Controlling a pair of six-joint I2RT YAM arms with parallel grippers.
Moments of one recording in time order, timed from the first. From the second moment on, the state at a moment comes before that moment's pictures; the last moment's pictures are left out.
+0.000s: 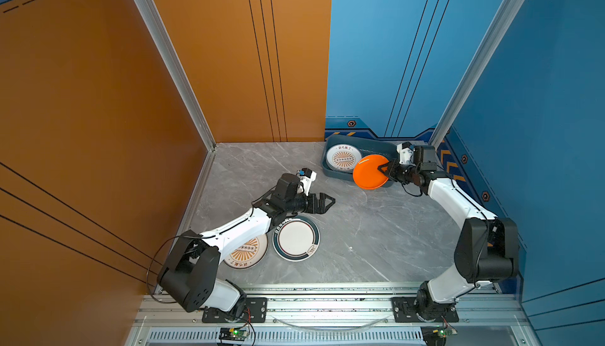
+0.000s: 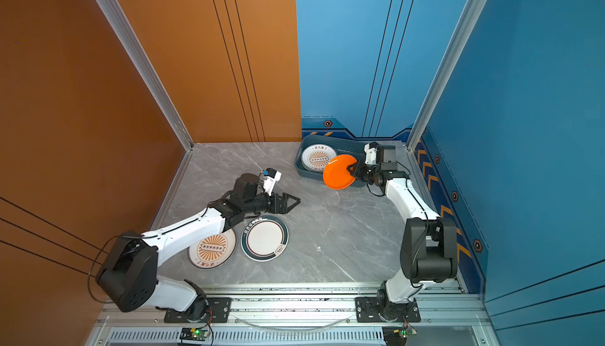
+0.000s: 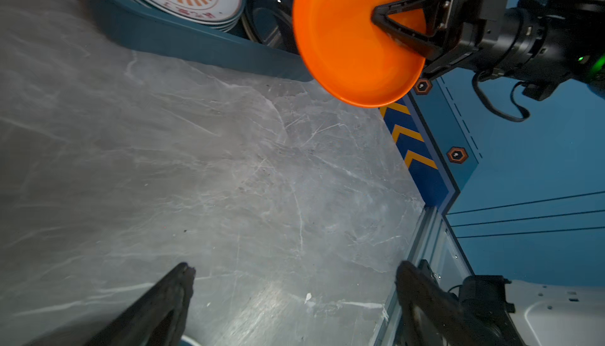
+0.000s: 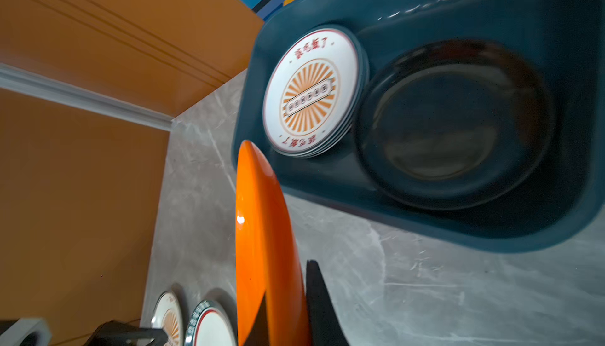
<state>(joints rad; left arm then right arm) -0.54 1.43 0.86 0.01 0.41 -0.54 0.00 1.64 1.22 -0.29 -0.49 0.50</state>
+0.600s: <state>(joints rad) -0.33 1.31 0.68 -0.06 0.32 -0.55 -0.06 1.98 1.52 -0.36 -0.37 0.56</state>
